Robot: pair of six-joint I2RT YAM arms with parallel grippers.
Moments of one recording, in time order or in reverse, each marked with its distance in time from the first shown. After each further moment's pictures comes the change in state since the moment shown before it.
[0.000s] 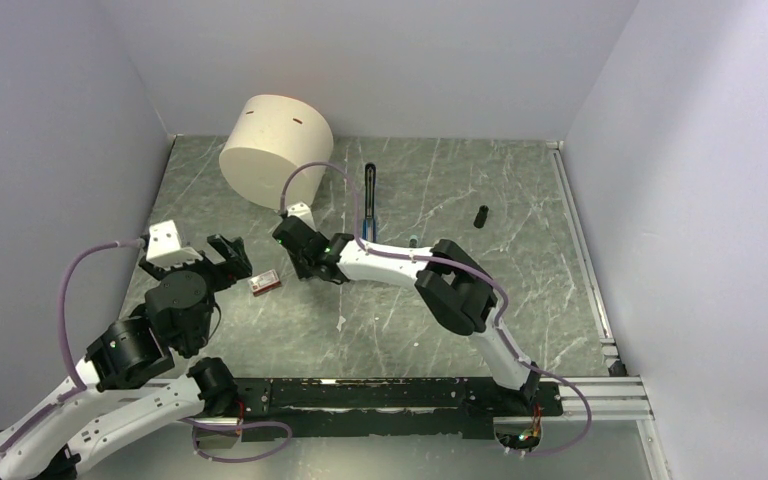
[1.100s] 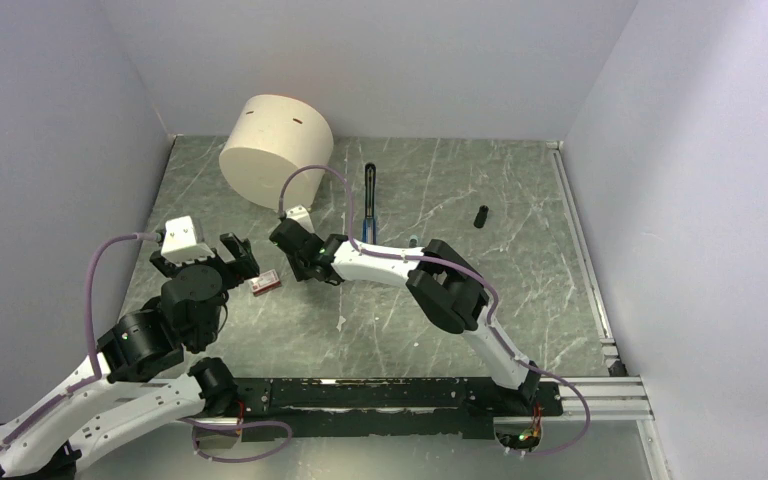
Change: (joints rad) left arm 0.000 0.058 0.000 -0.017 0.004 0.005; right arm 0.000 0.063 0.056 -0.041 0.027 0.009
